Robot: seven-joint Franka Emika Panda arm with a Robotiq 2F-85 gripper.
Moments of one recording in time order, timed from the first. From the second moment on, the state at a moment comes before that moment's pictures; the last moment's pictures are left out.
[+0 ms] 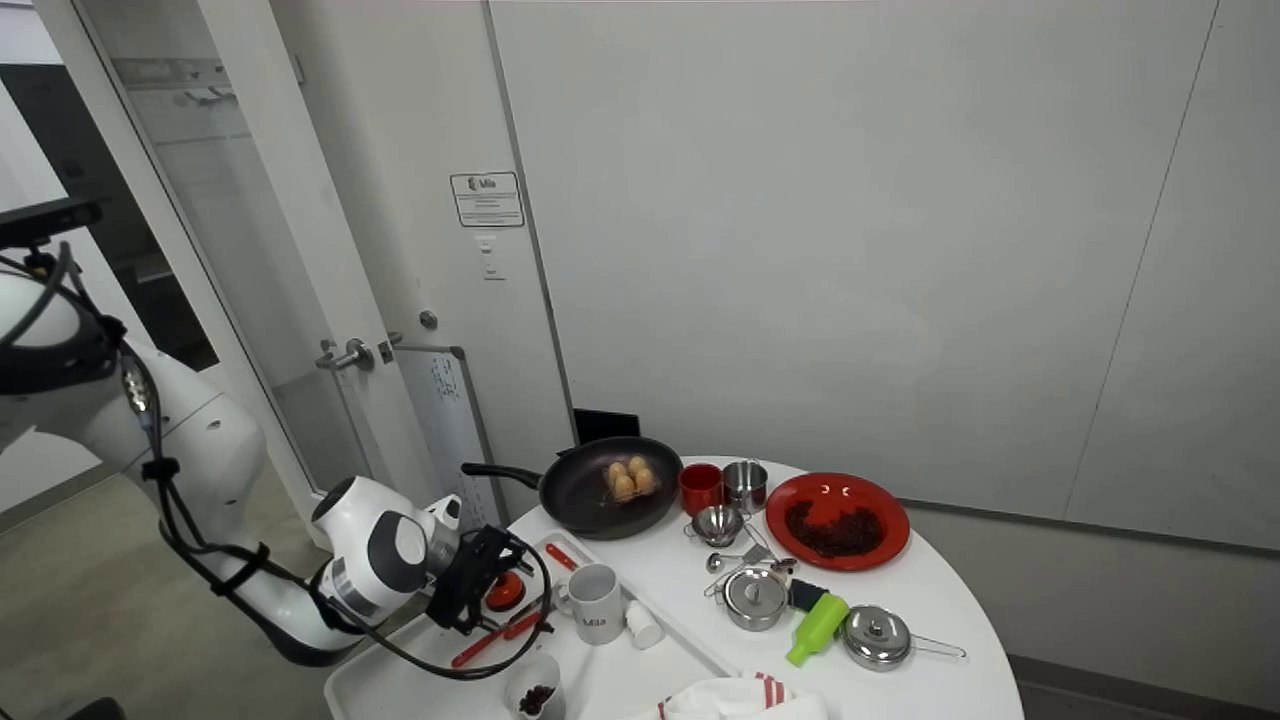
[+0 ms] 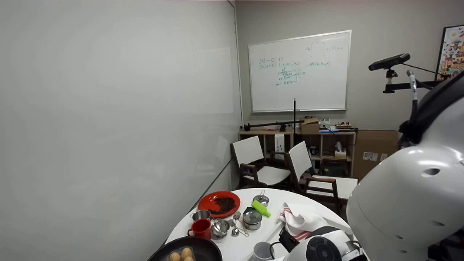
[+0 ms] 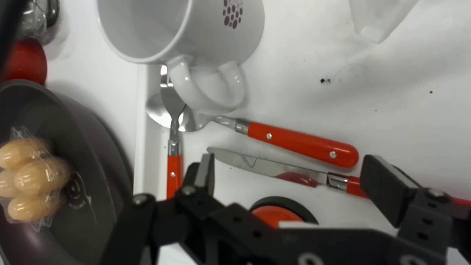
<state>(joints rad) 0.86 1.34 -0.55 -1.83 -0.25 3.37 -0.47</state>
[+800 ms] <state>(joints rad) 0.88 1.27 -0.61 -1.80 -0.19 3.29 -0.31</state>
